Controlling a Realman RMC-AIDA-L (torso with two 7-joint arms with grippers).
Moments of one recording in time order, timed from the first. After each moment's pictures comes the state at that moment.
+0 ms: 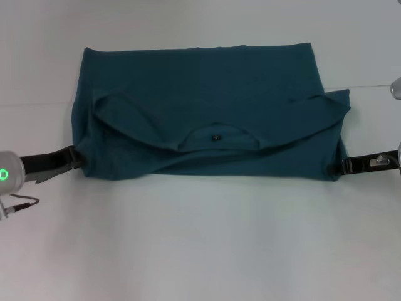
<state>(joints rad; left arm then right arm) -0.68 -2.08 -2.40 -0.60 -0.89 0.86 -2.45 0.70 1.98 -0.70 -0.58 -2.48 -1.02 2.22</state>
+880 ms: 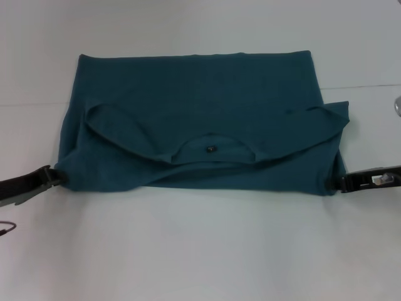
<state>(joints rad) -0.54 -2.07 -2.43 -0.63 -1.03 0.93 -2.31 0.60 2.06 -0.70 -0.78 -2.47 -1.16 2.14</state>
